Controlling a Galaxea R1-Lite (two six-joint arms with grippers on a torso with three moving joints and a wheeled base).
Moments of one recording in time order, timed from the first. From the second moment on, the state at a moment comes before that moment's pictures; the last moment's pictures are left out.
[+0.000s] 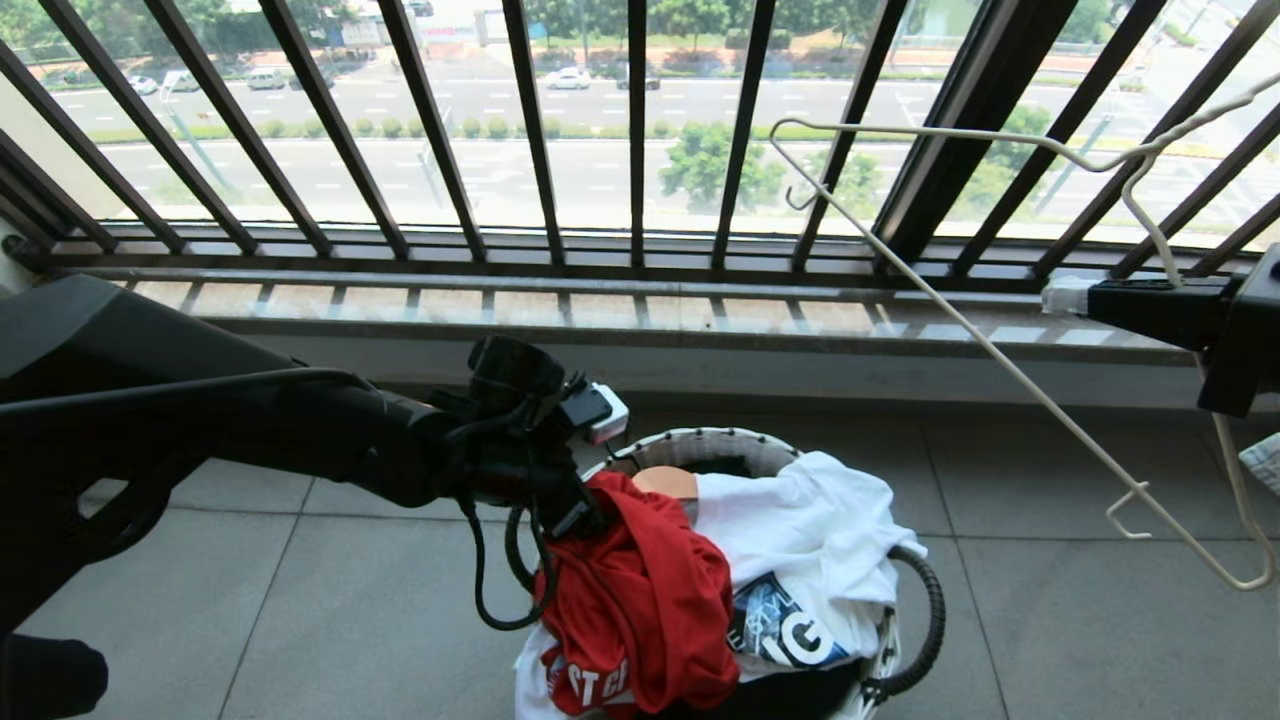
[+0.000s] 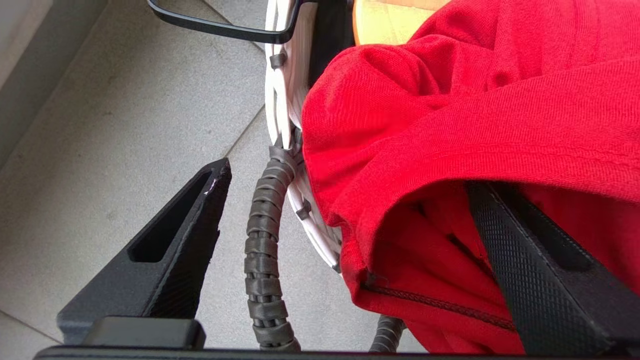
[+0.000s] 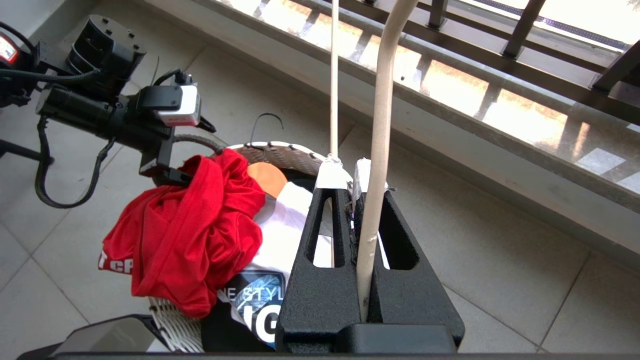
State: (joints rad) left arm -0.50 2.04 -1.27 -0.06 -0.09 0.51; right arm 0.12 1.20 -1.00 -0.08 0.45 -0.12
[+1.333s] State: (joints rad) left arm -0.51 1.92 -1.29 0.06 0.00 0.43; right arm 0.12 1.19 -1.01 -0.08 0.45 -0.12
